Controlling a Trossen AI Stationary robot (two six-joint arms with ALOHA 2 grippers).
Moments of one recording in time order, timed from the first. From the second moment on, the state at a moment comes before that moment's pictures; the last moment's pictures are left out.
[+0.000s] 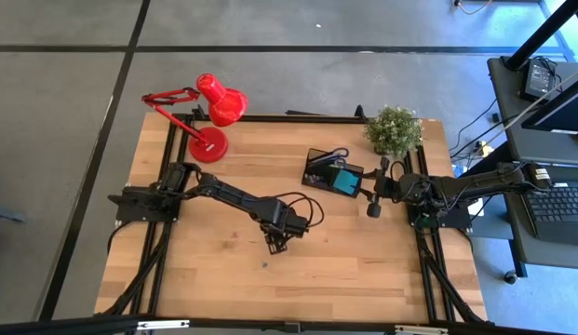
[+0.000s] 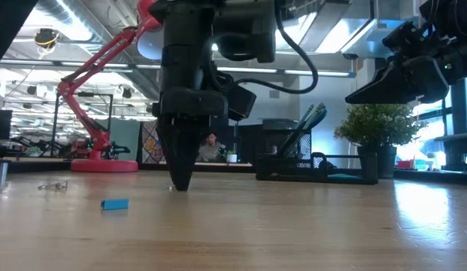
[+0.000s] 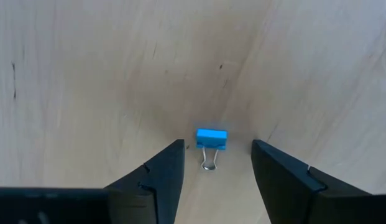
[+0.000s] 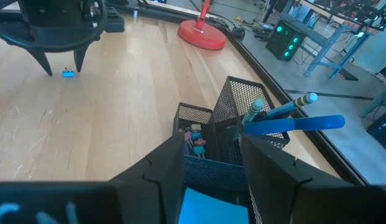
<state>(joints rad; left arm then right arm) -0.20 2.12 1.53 -0.98 -0.09 -0.57 0.08 0.60 0.16 0.13 0.42 -0.17</state>
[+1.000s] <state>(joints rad) -0.20 2.12 1.50 -0.91 -0.13 -0.51 0.08 0.60 0.16 0.13 0.42 -0.17</state>
